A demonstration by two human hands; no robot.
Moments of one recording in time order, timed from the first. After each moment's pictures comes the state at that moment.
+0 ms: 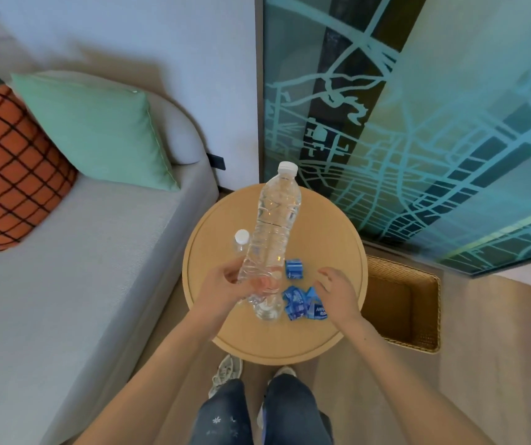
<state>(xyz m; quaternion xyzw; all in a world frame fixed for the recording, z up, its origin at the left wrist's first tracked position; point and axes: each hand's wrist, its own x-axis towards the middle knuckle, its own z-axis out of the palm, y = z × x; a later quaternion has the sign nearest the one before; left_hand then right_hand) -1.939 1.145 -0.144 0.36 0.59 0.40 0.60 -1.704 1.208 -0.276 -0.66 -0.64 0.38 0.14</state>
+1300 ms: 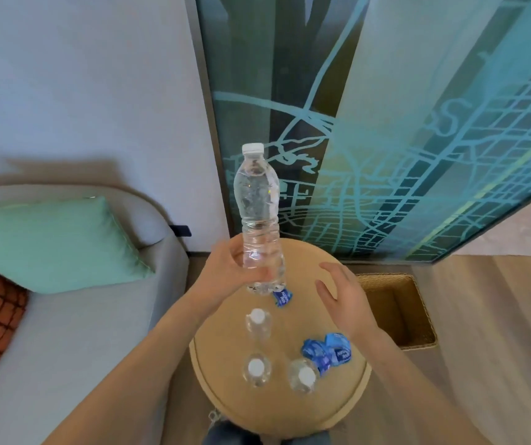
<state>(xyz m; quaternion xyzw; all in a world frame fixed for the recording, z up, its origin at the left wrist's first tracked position) -2.019 1.315 -0.075 0.58 0.46 0.34 0.58 -1.775 1.256 -0.148 -0.68 -0.65 0.21 0.27</state>
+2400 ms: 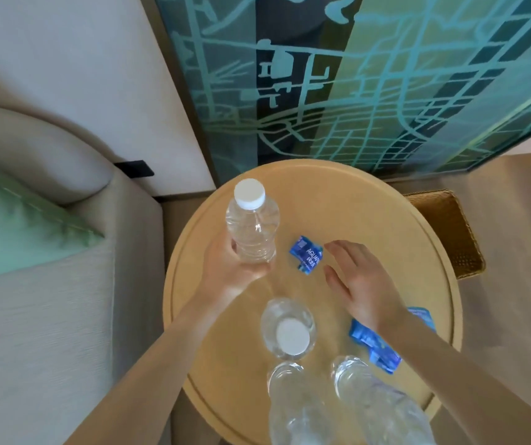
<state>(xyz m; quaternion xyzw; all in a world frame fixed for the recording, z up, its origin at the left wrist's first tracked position) -2.027 1.388 -0.381 0.57 0.61 0.23 0.49 -1.797 1.297 -0.388 -0.66 -0.72 0.13 0.16</state>
